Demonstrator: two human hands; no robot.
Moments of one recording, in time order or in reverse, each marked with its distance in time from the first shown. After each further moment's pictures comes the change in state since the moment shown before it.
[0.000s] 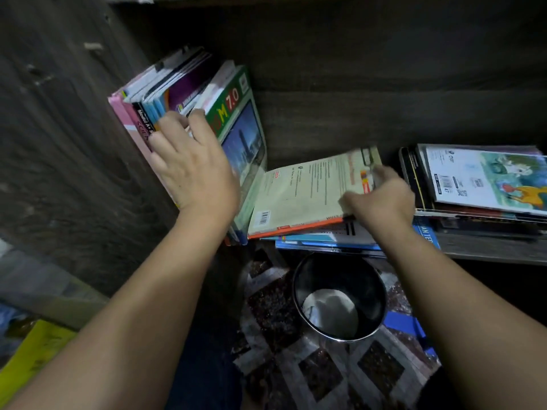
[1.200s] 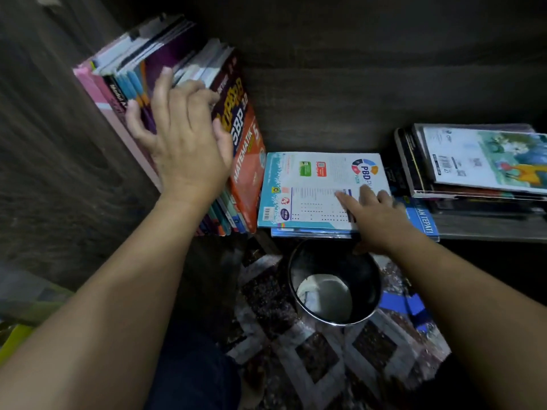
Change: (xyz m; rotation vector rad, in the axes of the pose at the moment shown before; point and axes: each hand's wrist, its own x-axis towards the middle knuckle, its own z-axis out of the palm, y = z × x) left_hand 0.008 -0.018 0.034 -0.266 0.199 0.292; right_hand 0.008 0.063 0.020 -1.020 -0.424 -0.476
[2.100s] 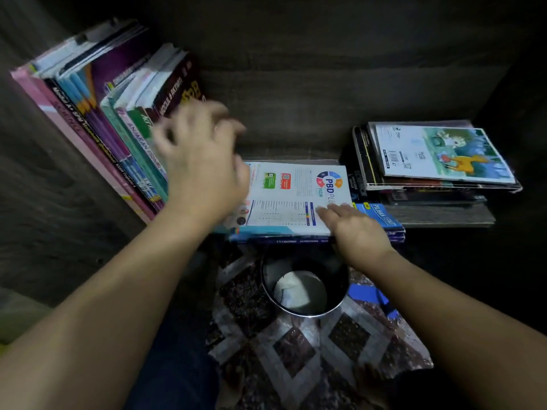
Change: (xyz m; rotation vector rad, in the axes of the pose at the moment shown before) left_hand -0.010 0.067 -0.035 -0.078 -0.388 0.132; right_hand -0.051 0.018 0.014 0.065 0.200 -0.108
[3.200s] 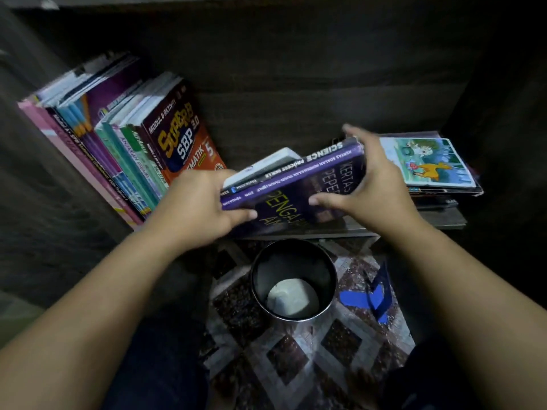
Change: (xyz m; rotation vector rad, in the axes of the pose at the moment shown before) left_hand -0.020 0.012 -0.037 -0.417 -0.404 0.034; right_hand -0.033 0.027 -0.108 0.940 0.436 0.103
